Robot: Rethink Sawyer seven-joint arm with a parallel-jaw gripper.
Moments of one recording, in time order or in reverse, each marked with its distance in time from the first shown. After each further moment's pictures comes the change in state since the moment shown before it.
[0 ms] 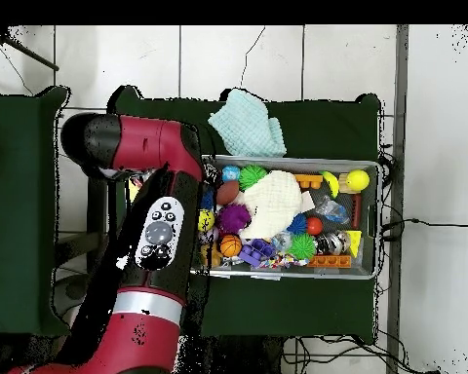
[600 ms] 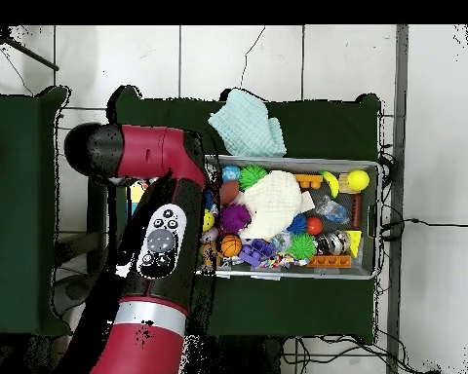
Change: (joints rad) arm -0.006 -0.054 0.029 0.071 -0.087 -0.094 0.000
